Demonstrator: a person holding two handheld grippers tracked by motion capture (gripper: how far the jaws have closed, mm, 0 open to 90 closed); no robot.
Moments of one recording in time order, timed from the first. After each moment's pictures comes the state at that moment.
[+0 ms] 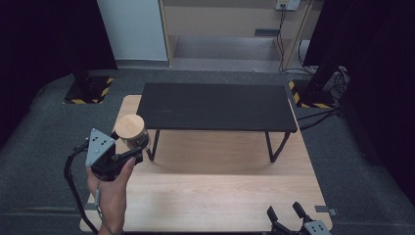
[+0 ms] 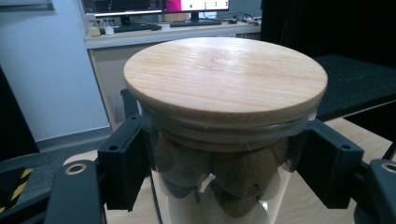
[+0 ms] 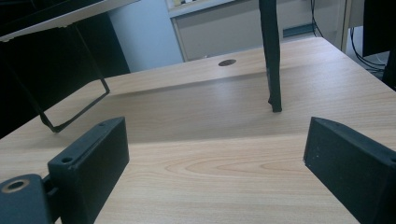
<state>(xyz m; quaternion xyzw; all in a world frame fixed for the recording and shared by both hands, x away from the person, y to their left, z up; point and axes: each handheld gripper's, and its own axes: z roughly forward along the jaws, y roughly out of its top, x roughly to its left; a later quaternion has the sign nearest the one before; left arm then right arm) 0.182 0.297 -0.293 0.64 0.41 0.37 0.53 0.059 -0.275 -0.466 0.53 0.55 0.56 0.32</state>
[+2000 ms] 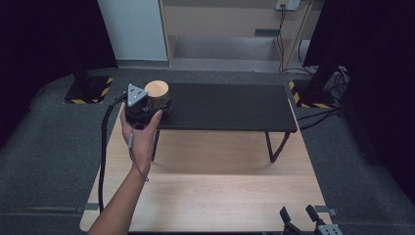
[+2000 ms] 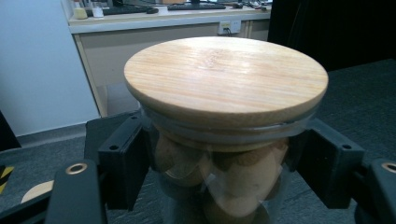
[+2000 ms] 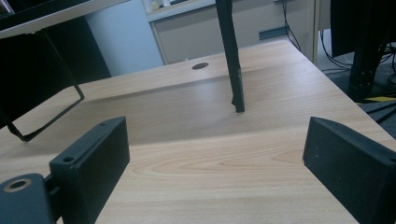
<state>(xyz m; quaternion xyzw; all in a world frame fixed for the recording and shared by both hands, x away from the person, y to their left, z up) 0.324 0.265 -0.290 0.65 0.43 0.35 0.52 0.050 -0.291 -0.465 0.55 0.53 0.54 0.34</state>
